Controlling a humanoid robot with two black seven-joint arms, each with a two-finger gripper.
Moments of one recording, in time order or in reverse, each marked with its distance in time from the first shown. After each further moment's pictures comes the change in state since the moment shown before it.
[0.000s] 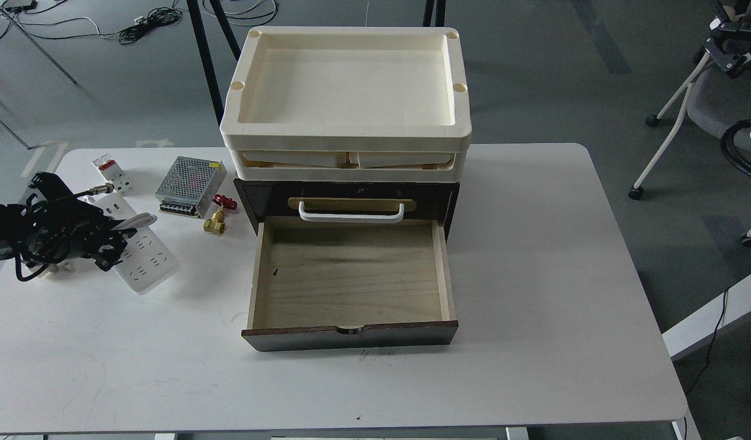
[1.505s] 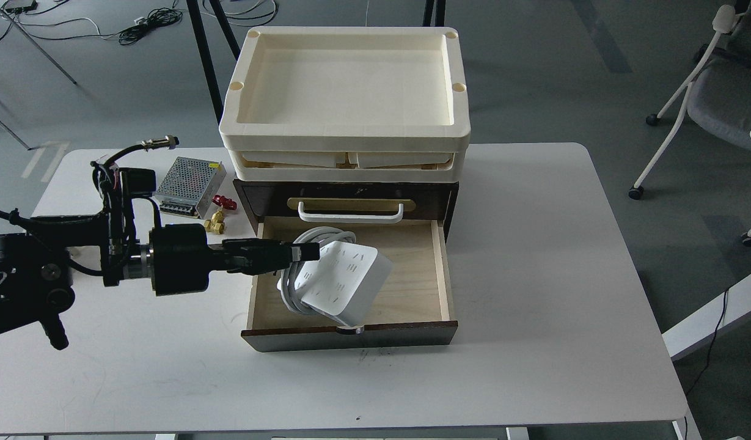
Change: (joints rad) left arm -0.025 0.159 -0.190 -1.032 -0.891 -0.406 0.000; right arm -0.039 -0.114 0.021 -0.074 0.003 0.000 0.000
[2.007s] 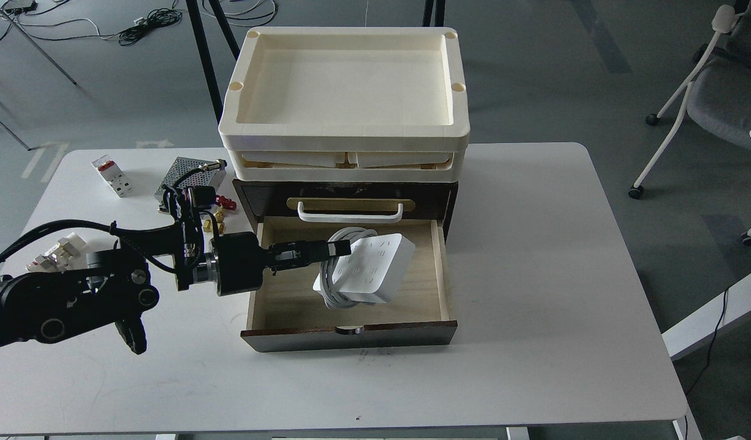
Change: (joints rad) left arm 0.119 -0.255 -0.005 0.324 -0.046 0.030 0.000; right arm -0.017 -0.048 0.000 -0.012 0.002 0.000 0.001
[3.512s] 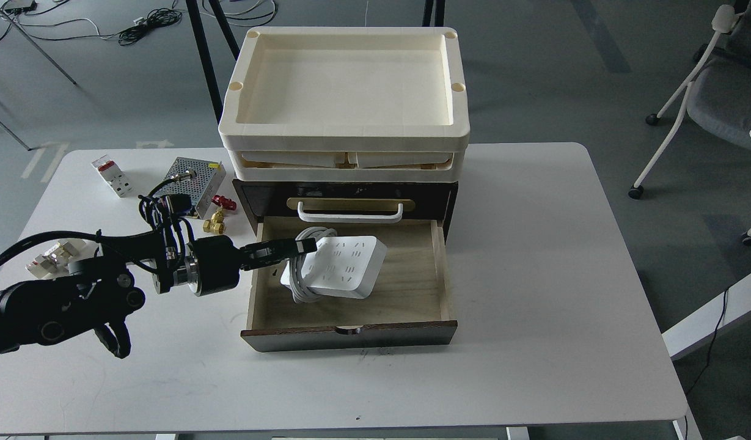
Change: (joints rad) left arm 0.051 0.001 -0.030 0.120 -0.008 -0.009 0.000; right arm -0.020 0.005 0.002 -0.001 0.000 0.000 0.007
